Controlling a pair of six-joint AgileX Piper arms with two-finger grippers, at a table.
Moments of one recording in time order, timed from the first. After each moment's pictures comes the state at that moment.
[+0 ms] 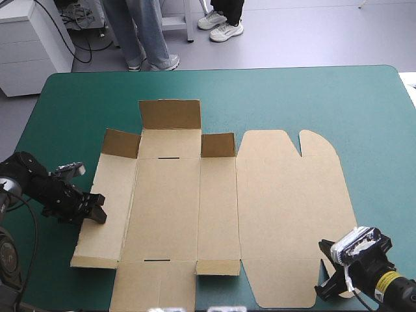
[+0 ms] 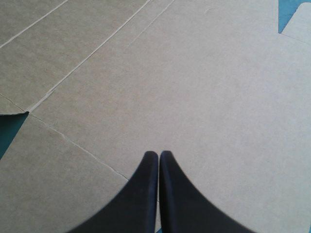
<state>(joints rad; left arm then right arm) 0.31 1.57 -0.94 -0.41 1.20 0.50 0.68 0.31 -0.42 -0.16 0.76 0.12</state>
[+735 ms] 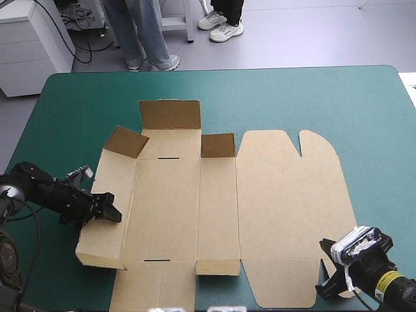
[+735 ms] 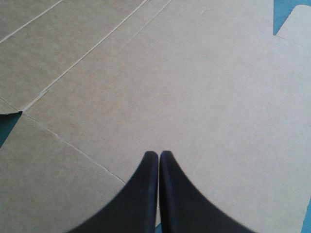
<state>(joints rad) 0.32 1.57 -0.85 -0.61 1.19 0.53 0.68 0.31 -0.42 -0.18 0.76 0.12</state>
